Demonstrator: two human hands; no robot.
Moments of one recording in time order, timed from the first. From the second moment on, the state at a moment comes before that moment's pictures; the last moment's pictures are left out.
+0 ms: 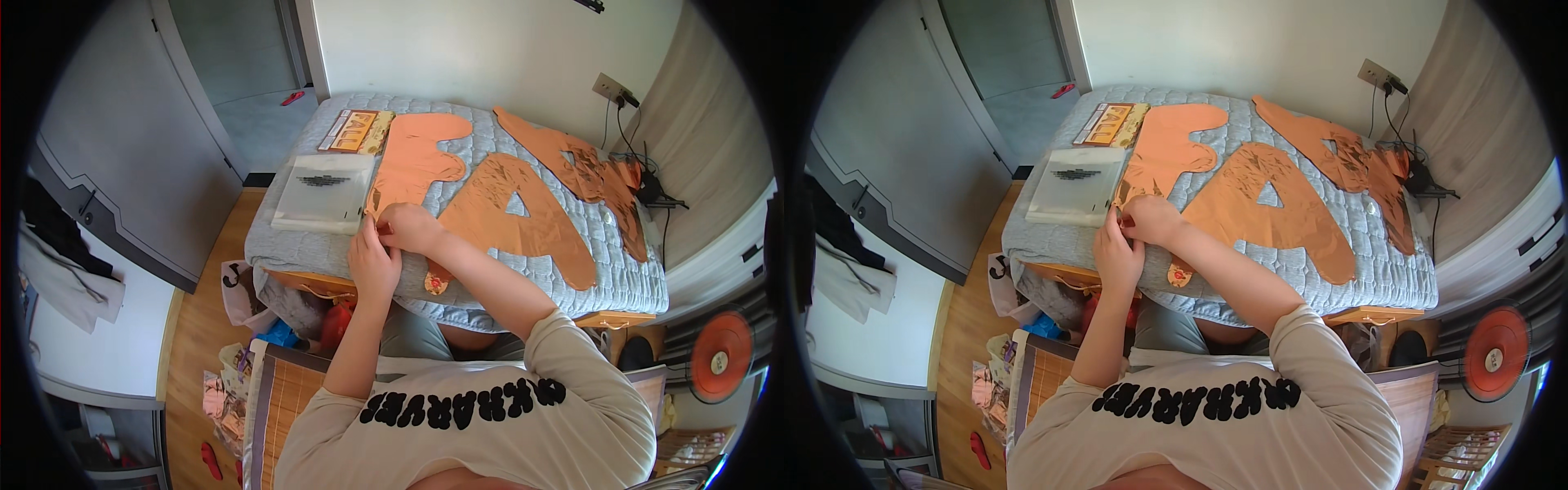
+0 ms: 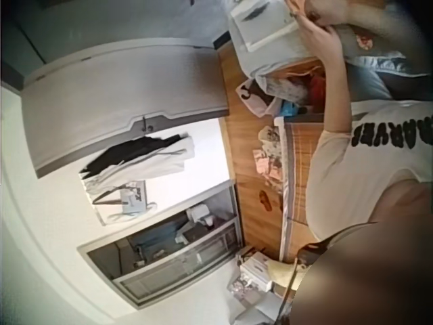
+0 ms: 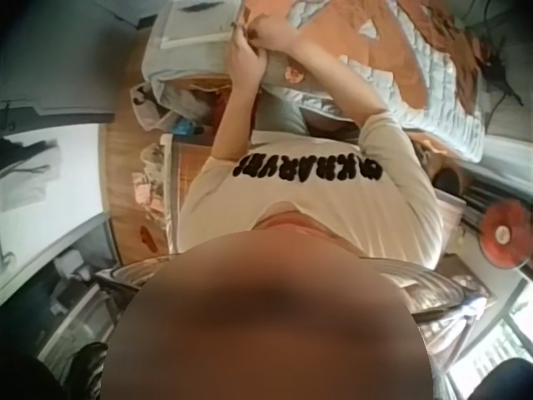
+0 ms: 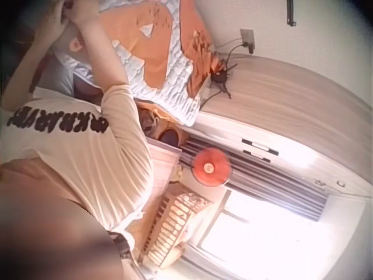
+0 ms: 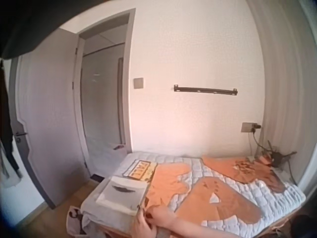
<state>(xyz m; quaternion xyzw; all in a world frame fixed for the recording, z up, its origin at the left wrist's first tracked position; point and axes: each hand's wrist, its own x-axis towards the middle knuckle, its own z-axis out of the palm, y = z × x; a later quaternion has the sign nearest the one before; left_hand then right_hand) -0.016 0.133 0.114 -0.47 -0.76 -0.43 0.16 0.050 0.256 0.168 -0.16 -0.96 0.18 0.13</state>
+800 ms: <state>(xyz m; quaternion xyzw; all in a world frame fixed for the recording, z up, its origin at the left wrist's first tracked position) -0.013 0.134 0.115 -0.49 -0.74 -0.42 0.19 0.041 0.307 0.165 -0.23 -0.87 0.41 0.14</state>
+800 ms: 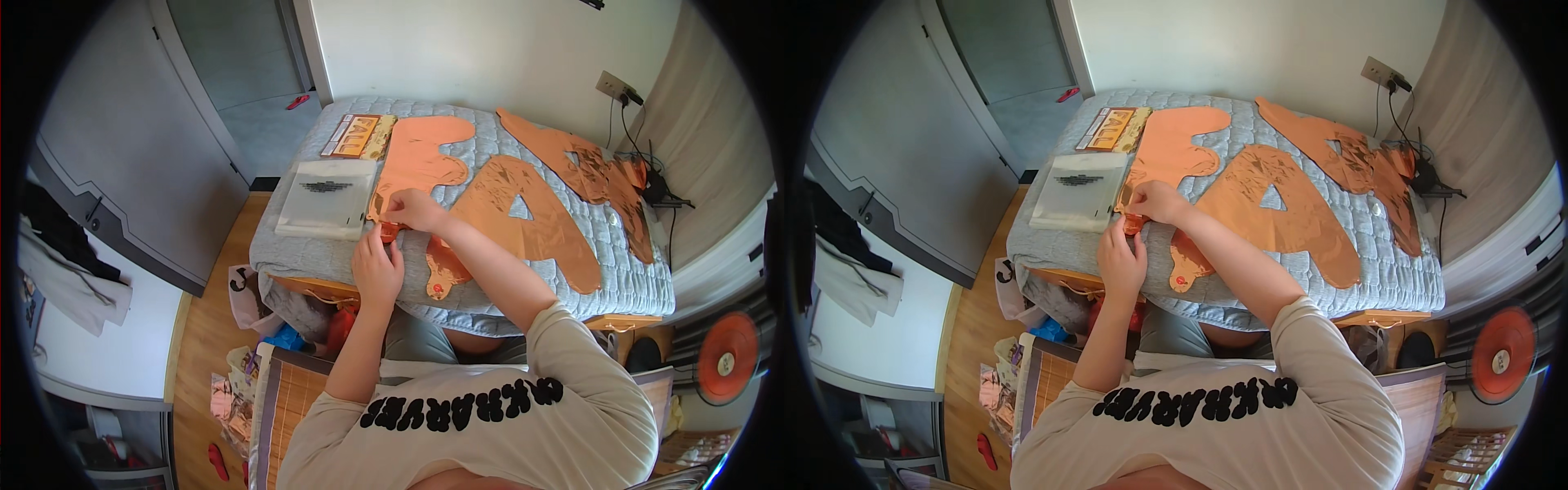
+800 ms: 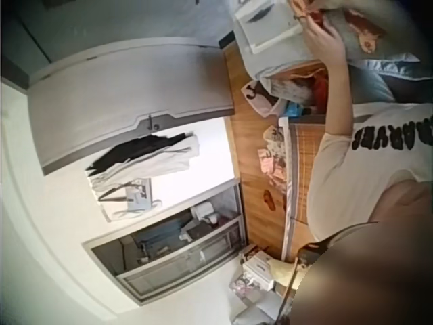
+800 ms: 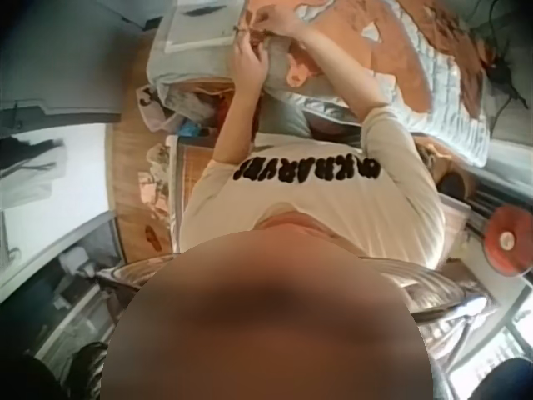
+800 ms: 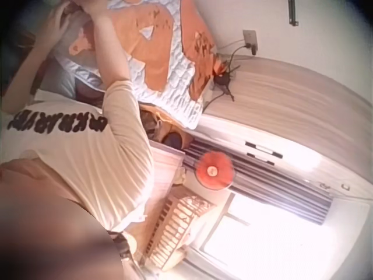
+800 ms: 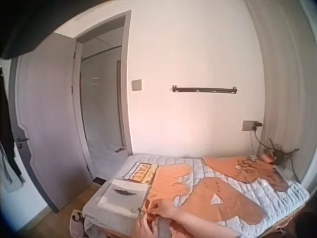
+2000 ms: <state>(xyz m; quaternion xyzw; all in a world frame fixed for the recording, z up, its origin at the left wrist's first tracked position) -0.011 0.133 0.112 -0.49 -0.73 -0.45 0.15 0.389 0.291 0.185 -0.09 -0.91 0.04 0.39</state>
